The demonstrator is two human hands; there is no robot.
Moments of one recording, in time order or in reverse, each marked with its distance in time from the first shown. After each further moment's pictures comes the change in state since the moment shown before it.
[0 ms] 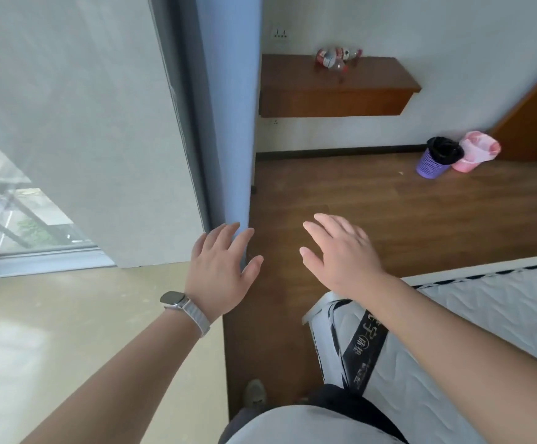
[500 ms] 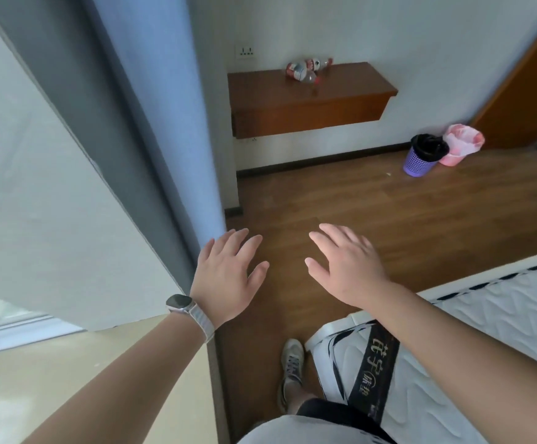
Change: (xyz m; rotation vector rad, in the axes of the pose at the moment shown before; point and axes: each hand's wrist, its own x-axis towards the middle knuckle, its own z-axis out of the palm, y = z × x) left_hand 0.132 0.026 0.028 0.066 -0.059 0.154; right_hand 0.078 0.085 0.005 0.016 -0.050 0.132
